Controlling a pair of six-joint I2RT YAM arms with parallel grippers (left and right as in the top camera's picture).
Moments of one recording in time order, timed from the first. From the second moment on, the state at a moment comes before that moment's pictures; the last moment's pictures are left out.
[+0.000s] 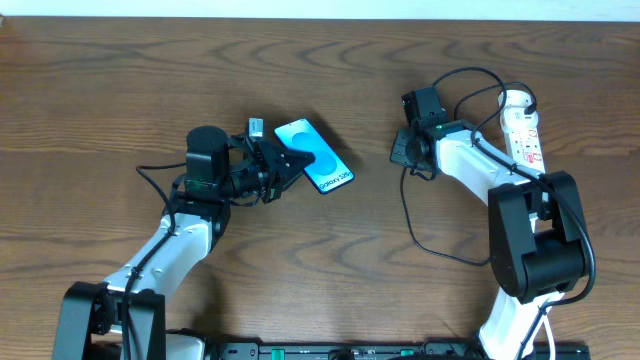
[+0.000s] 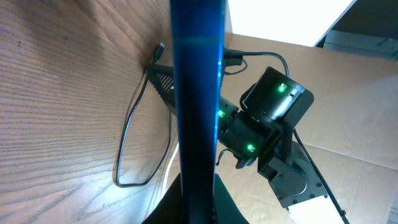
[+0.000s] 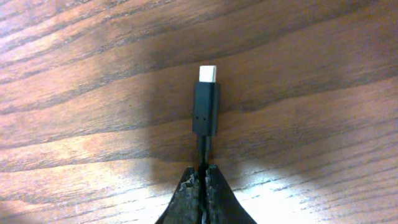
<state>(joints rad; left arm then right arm) -0.17 1.47 0.63 0.37 0.92 -1.34 0.28 1.98 1.22 -0.46 0.06 0.57</state>
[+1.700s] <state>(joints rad) -0.17 1.55 0.77 0.65 1.14 -1.31 0.21 1.49 1.18 -1.16 -1.03 -0.46</state>
